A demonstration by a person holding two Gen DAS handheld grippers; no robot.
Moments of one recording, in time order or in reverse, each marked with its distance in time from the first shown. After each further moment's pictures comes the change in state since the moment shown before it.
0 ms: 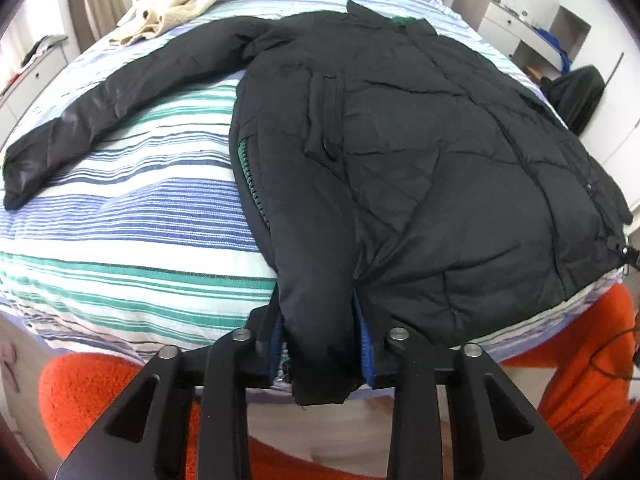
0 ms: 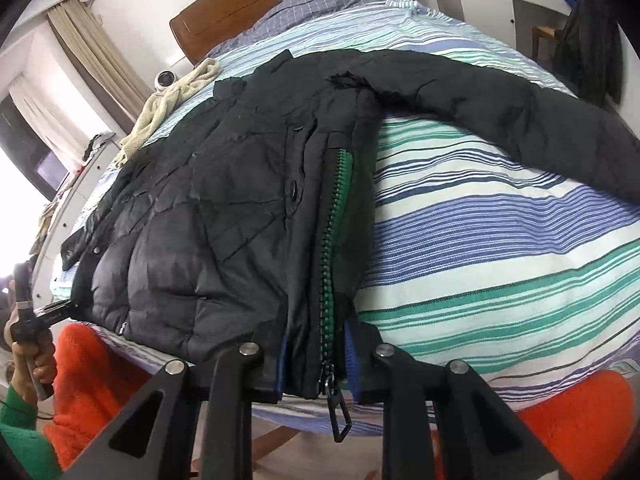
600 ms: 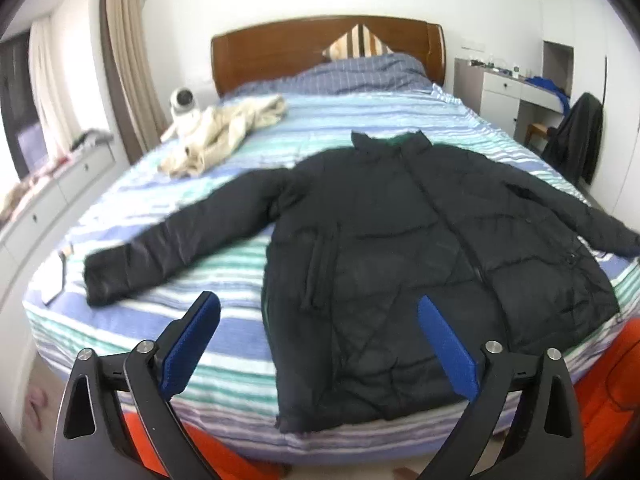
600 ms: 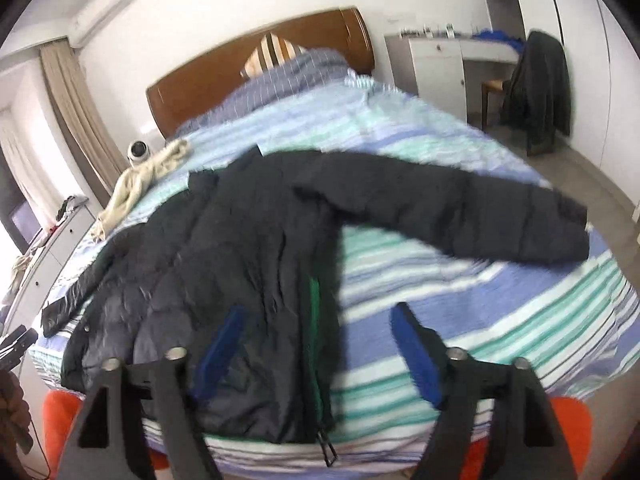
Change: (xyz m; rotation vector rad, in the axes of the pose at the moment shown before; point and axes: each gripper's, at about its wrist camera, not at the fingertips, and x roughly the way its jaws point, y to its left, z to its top) left arm -0.103 -0.053 0.024 0.096 -0.421 0.195; right arm -0.078 0.009 0.029 0.018 -0.333 -0.118
